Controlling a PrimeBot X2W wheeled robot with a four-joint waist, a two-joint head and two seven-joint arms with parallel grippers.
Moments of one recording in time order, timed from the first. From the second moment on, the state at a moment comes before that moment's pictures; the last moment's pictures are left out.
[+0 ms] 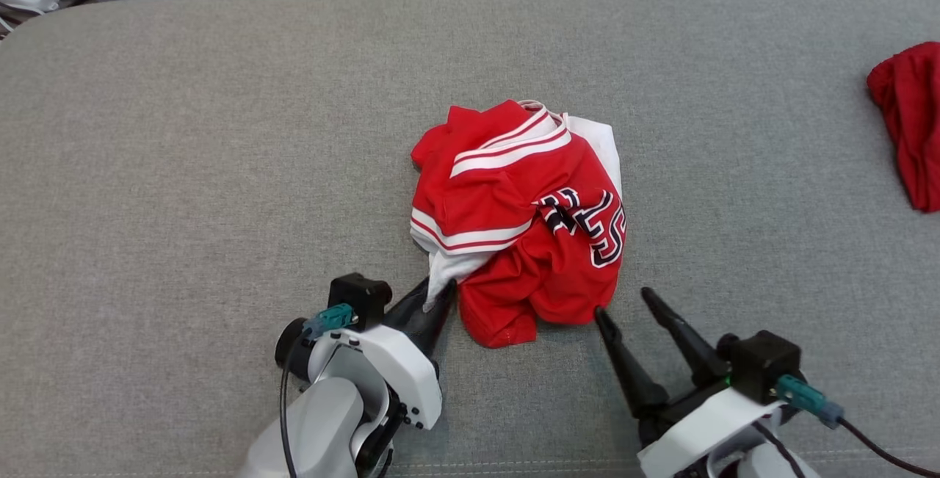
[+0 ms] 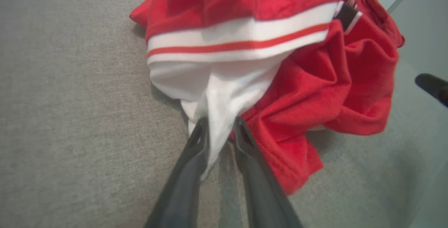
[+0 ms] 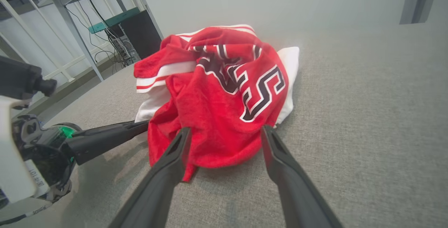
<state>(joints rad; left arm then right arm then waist) -0.52 0.04 -0.72 0.83 -0.65 -0.11 -0.25 -0.19 -0.16 0.45 0.28 0.45 0.13 -0.25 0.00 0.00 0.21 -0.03</state>
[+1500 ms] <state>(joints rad) -0.48 0.09 -0.35 0.37 -0.47 -0.04 -0.25 -0.42 -0.24 0.11 0.34 0.17 0.13 -0.26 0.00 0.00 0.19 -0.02</state>
